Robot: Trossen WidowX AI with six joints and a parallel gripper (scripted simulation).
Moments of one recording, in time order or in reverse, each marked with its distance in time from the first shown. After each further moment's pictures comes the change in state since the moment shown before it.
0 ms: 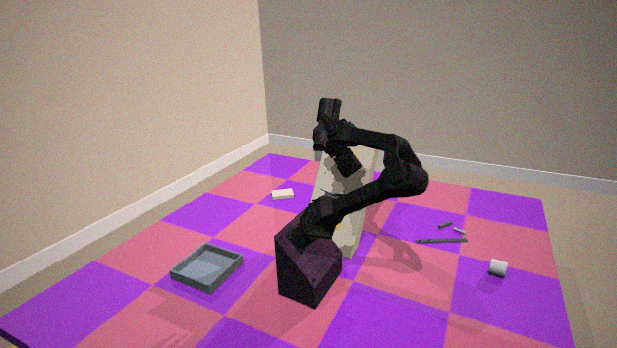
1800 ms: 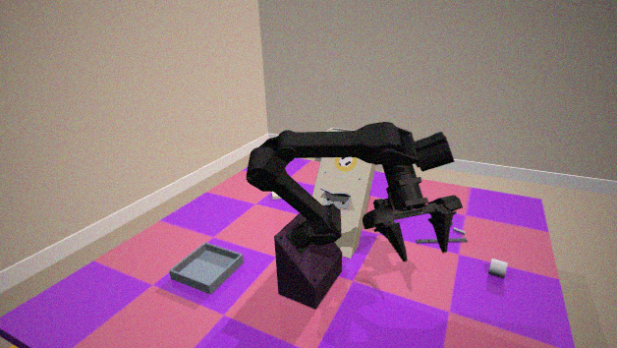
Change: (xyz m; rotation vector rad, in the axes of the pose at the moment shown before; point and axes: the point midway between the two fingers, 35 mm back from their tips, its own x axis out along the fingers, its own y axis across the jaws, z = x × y) arm -0.297 -0.368 0.060 -1.439 1.630 -0.560
